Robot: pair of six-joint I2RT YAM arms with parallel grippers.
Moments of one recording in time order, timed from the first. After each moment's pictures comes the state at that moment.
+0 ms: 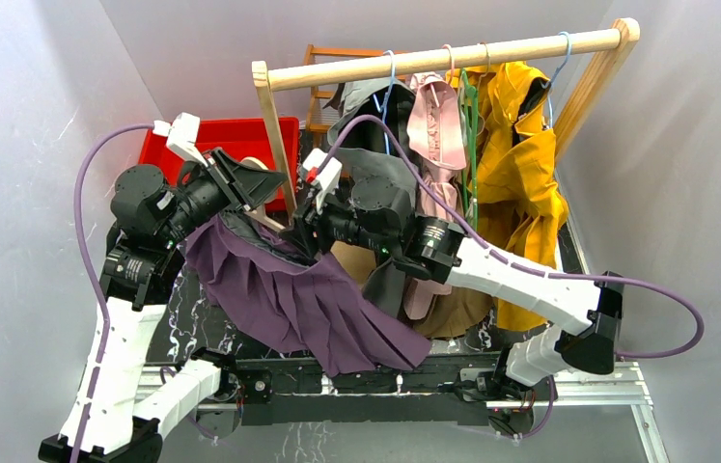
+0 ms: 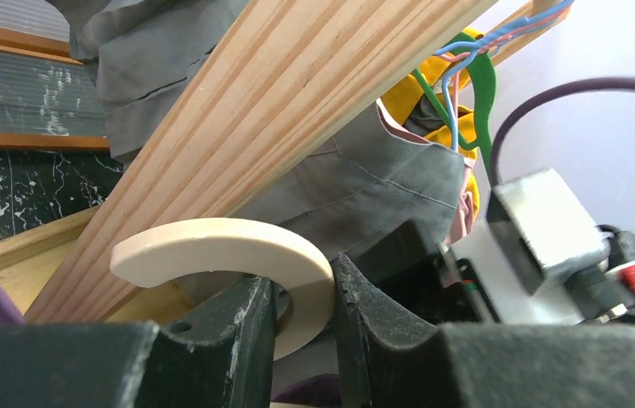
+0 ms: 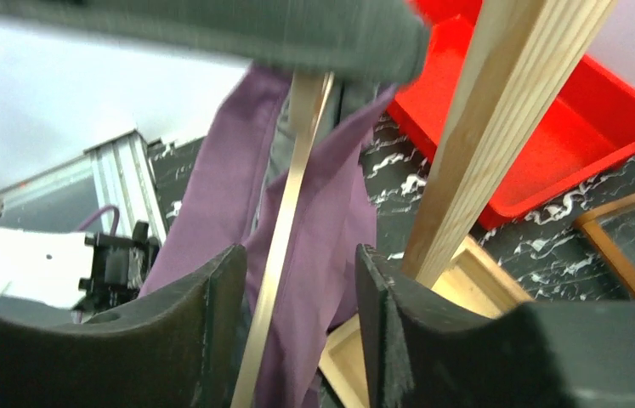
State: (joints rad) left arm -0.26 0.89 1.30 -0.44 0.48 -0.71; right arm 1.17 1.44 1.45 -0.18 -0.04 0.10
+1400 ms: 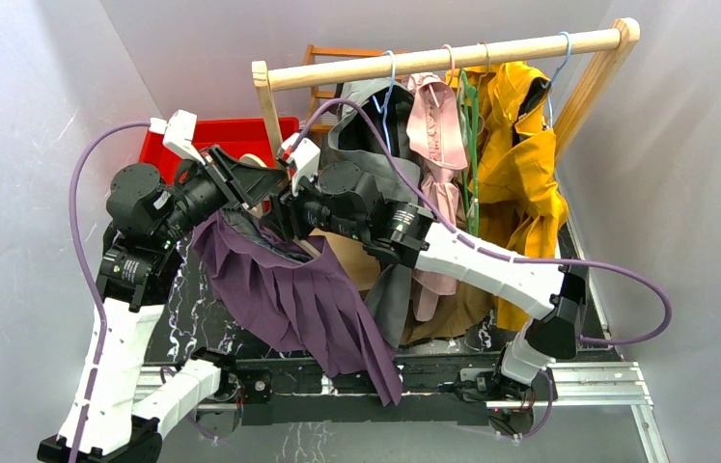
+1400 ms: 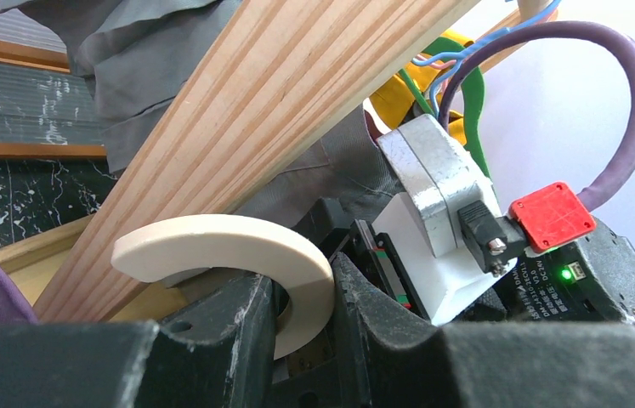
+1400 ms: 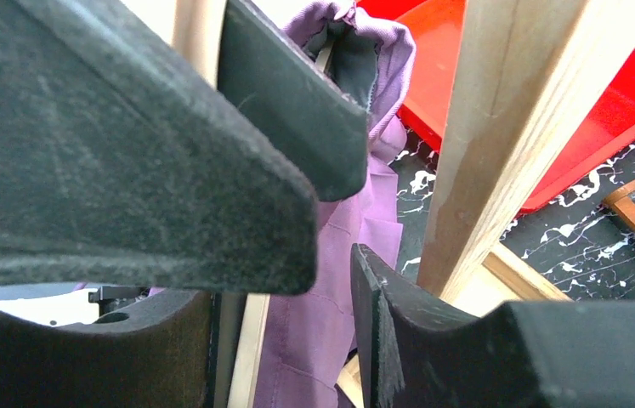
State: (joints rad) left arm -0.26 0.89 1.33 -0.45 0.47 -0.71; right arm 1.17 1.62 1.67 -0.25 0.04 0.22
